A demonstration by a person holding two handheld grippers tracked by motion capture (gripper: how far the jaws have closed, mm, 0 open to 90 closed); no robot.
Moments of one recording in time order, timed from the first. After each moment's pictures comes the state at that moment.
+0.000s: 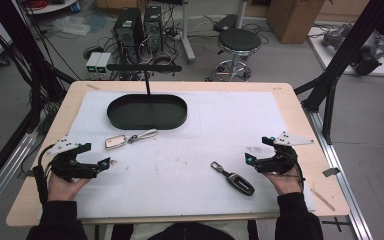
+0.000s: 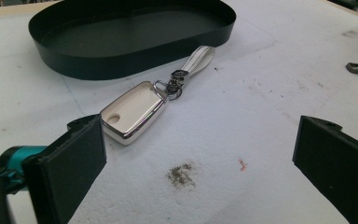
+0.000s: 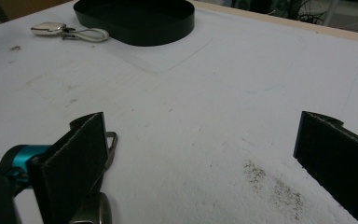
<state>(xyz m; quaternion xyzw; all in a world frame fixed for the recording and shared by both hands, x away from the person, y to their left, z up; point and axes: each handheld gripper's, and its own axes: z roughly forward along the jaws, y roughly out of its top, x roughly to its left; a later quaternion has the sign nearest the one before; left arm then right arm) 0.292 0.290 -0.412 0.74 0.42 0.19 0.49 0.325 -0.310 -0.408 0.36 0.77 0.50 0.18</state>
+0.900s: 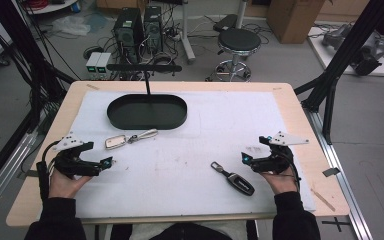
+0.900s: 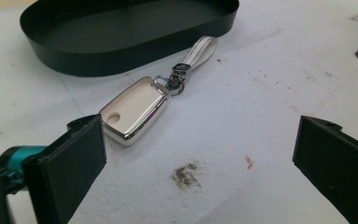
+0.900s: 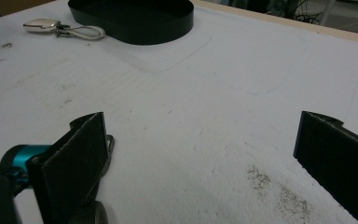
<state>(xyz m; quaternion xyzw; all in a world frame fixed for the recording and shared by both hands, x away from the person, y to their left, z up) 0.304 0.284 -0.408 0.76 0.41 0.18 0.47 0.328 -0.301 -0.411 0.36 0.77 0.49 0.19</state>
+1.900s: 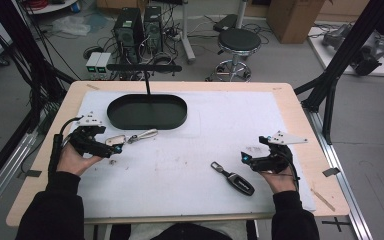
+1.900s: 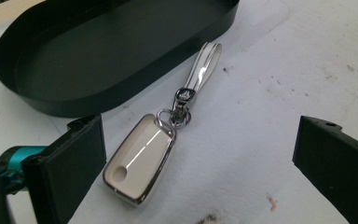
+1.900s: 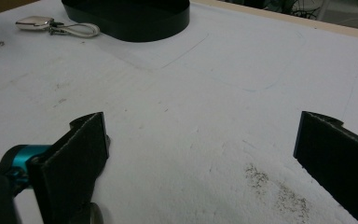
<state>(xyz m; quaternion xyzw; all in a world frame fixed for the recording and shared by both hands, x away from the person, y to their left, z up) 0.360 0.257 -0.383 0.82 0.37 0.16 0.40 0.330 -0.300 -0.413 0.37 0.77 0.48 0.19</state>
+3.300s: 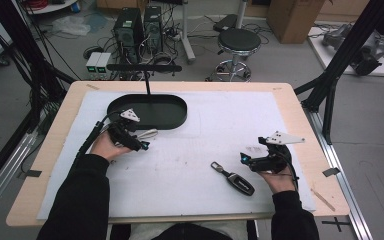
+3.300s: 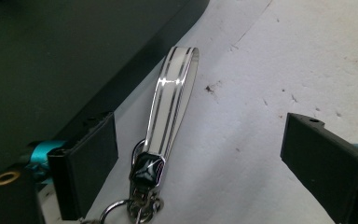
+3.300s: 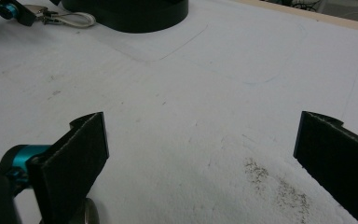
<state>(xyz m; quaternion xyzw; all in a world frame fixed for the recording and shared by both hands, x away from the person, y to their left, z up) 0.424 0.185 -0.421 0.88 0.31 0.10 0.33 0.331 -0.298 -0.415 0.37 0.78 0.47 0.19</state>
